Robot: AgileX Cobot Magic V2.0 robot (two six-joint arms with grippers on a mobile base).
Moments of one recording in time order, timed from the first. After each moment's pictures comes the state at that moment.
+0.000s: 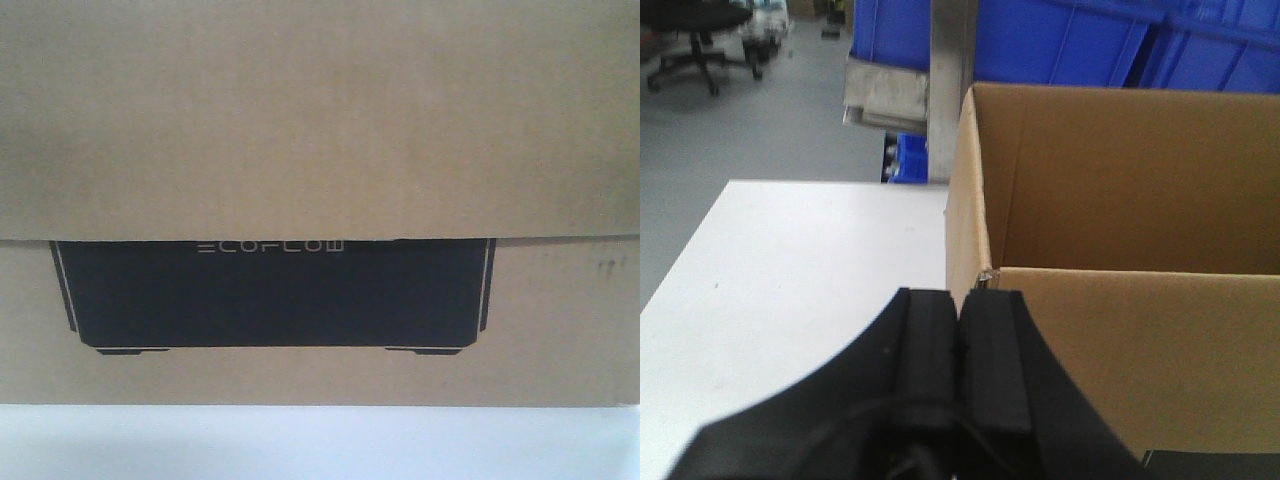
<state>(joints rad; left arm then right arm) -0.23 0.23 -0.63 0.16 0.62 -0.18 0.13 0.22 -0.63 0.02 0.72 0.02</state>
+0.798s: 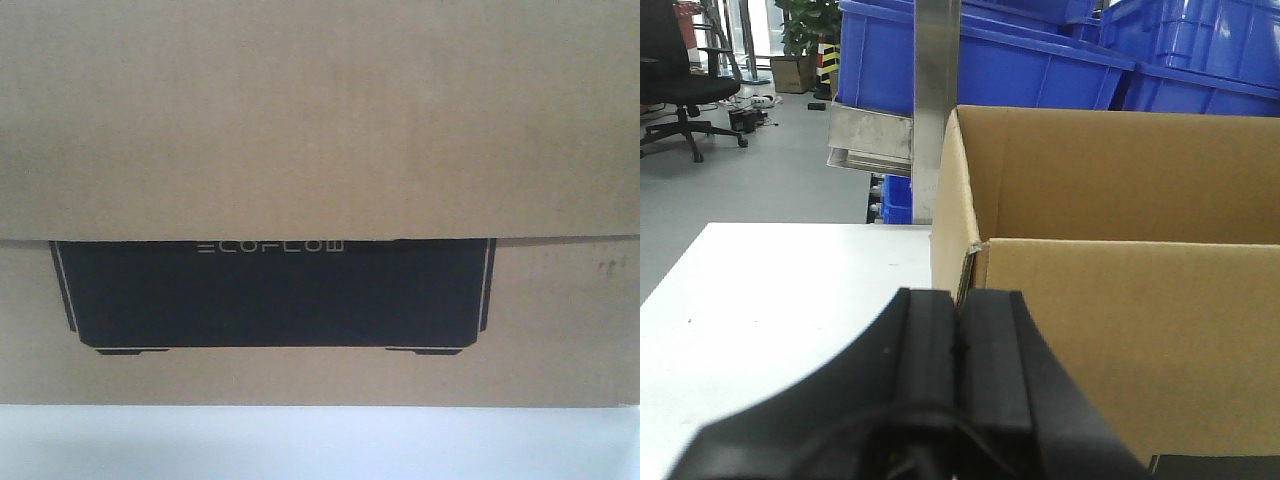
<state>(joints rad) -0.23 0.07 -0.42 0.16 0.46 -0.18 0.13 -0.02 -0.44 0.02 0.57 0.02</state>
